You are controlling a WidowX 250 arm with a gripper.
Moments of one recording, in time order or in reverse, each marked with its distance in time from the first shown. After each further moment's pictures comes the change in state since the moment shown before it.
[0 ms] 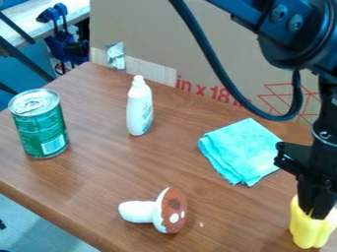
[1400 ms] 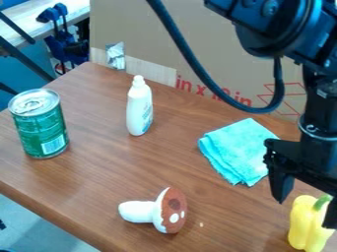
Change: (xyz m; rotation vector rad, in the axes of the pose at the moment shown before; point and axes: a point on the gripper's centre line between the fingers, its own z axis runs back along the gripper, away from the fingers) arm -0.012 0.004 0.012 -0.031 0.009 0.004
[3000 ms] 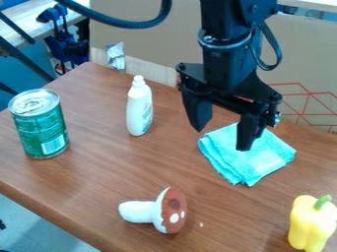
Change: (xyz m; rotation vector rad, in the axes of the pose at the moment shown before) arm -0.023 0.084 0.077 0.081 -0.082 0.089
